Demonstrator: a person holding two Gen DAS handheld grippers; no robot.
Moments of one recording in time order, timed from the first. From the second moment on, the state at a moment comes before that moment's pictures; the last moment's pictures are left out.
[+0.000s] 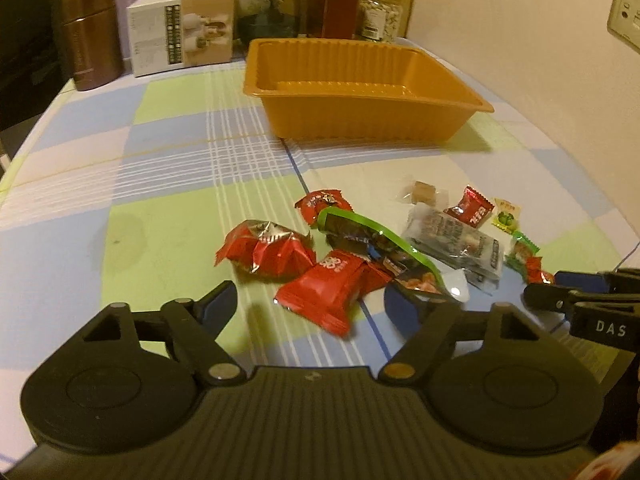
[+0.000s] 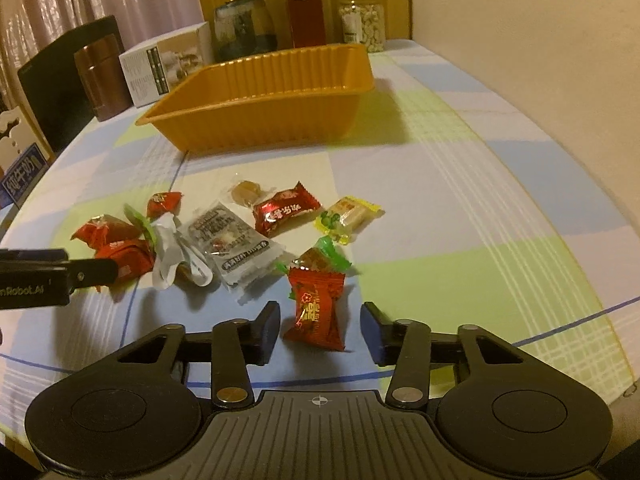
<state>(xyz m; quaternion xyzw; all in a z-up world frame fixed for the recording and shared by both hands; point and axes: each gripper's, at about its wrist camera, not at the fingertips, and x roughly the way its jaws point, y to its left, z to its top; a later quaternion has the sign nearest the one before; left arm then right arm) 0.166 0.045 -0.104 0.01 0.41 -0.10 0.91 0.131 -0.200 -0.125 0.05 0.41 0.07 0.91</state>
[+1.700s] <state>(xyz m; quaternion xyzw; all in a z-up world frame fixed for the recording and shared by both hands) 0.194 0.013 -0.032 0.03 0.34 -0.10 0.94 0.160 -0.201 -0.059 0.05 0.31 0.09 0.94</state>
